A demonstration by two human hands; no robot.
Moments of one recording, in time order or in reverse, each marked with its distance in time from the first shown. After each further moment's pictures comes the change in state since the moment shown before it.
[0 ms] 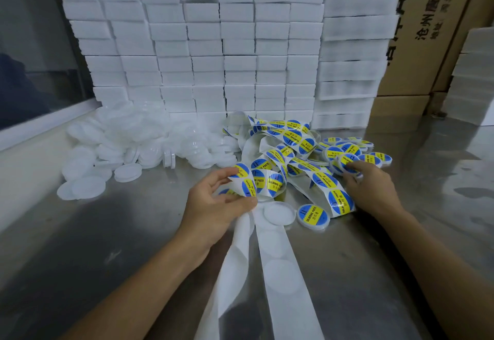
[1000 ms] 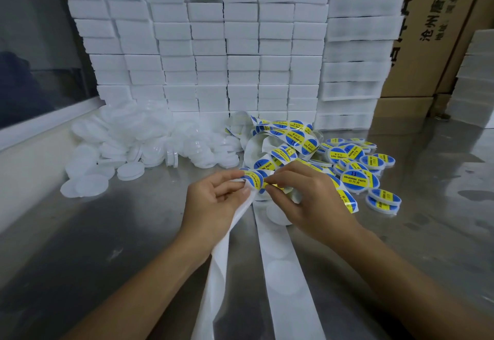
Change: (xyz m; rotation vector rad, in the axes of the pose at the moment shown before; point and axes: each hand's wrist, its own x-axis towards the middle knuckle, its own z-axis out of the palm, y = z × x) left_hand 0.001 0.001 0.001 0.025 0.025 0.074; right_hand -0.079 -0.110 0.002 0.305 -0.033 -0.800
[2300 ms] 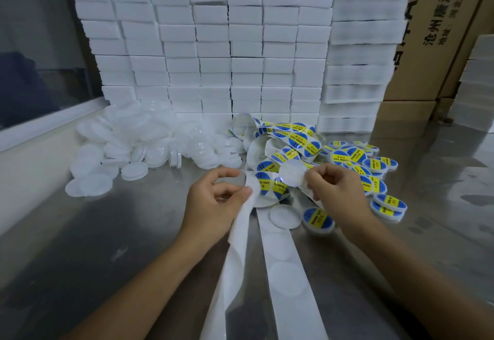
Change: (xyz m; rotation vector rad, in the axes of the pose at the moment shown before) left_hand 0.003 -0.005 -0.010 0.205 0.035 0.088; right_hand 0.004 0.021 -0.012 0.415 0.186 0.774
